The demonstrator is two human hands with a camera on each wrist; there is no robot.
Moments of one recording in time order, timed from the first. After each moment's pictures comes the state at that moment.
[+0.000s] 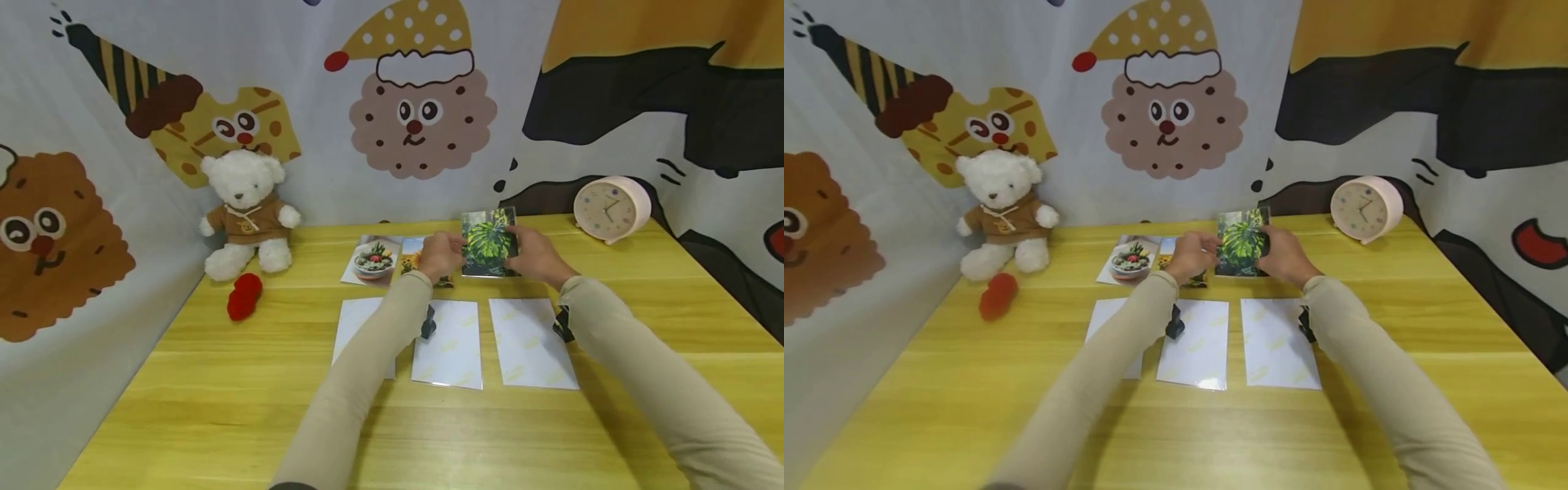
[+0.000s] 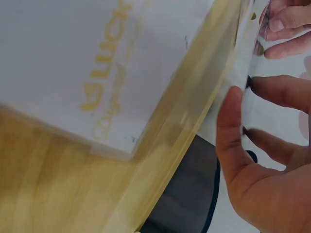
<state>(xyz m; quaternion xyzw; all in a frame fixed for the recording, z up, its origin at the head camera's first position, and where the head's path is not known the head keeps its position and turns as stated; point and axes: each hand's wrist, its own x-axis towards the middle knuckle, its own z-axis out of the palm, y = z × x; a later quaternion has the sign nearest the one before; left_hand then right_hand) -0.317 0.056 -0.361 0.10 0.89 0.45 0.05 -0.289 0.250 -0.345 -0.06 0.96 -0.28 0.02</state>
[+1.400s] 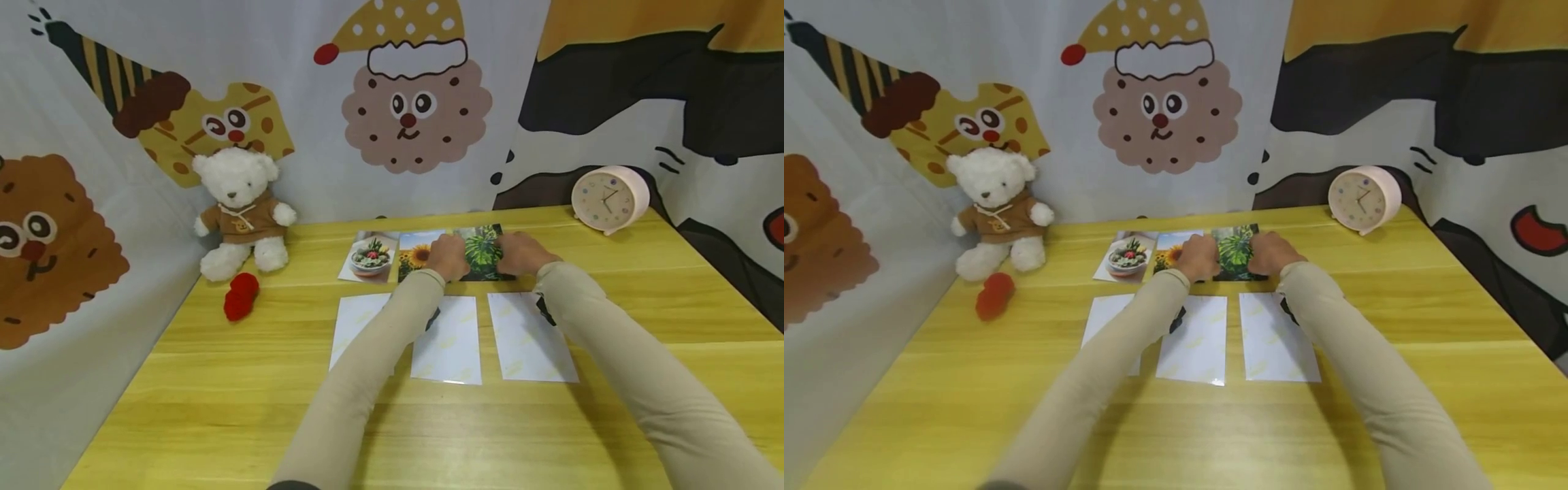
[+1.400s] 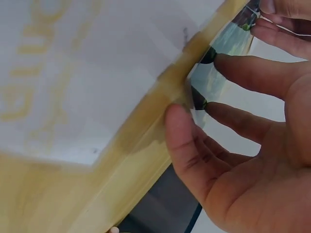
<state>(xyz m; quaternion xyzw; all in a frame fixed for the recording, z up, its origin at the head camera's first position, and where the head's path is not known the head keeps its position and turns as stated) -0.310 0.078 -0.358 0.19 0.98 0.07 0.02 -0.304 0.240 -0.350 -0.07 0.98 -0.13 0.13</state>
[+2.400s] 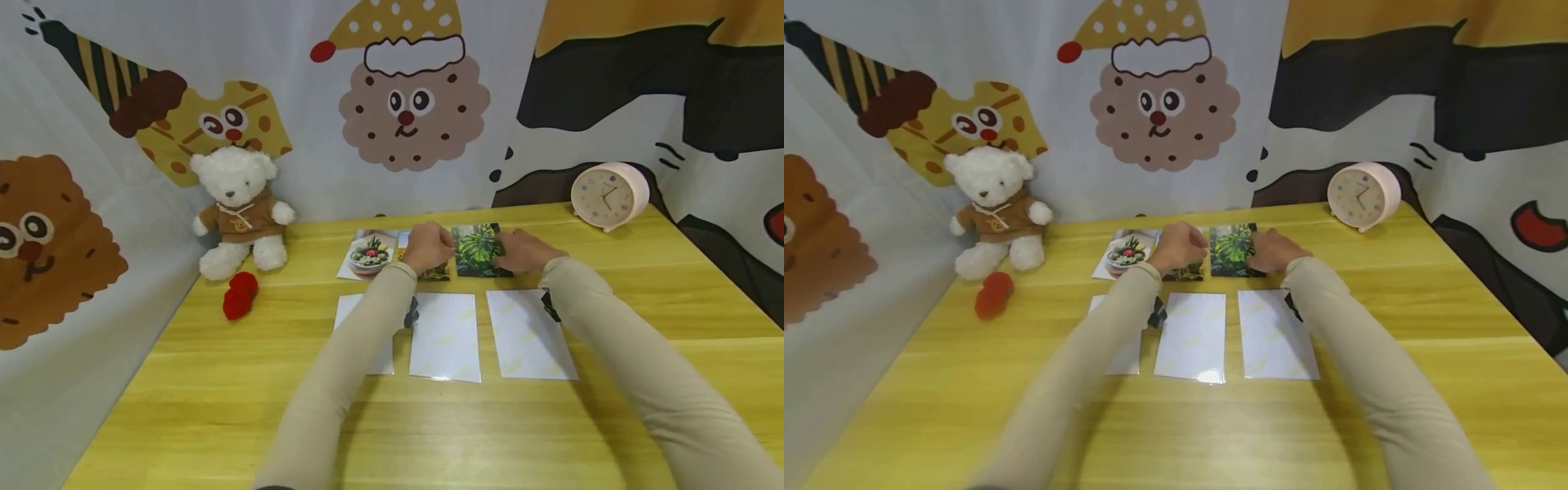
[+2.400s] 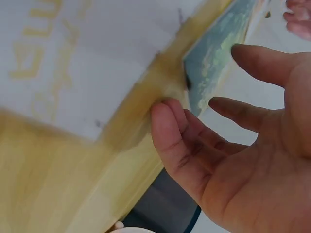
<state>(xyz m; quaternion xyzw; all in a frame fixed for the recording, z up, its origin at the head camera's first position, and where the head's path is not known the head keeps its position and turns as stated) -0.317 0.034 -0.347 0.17 0.94 0.30 0.04 -0.297 0.247 -0.345 -0.08 0.97 -0.15 0.16</state>
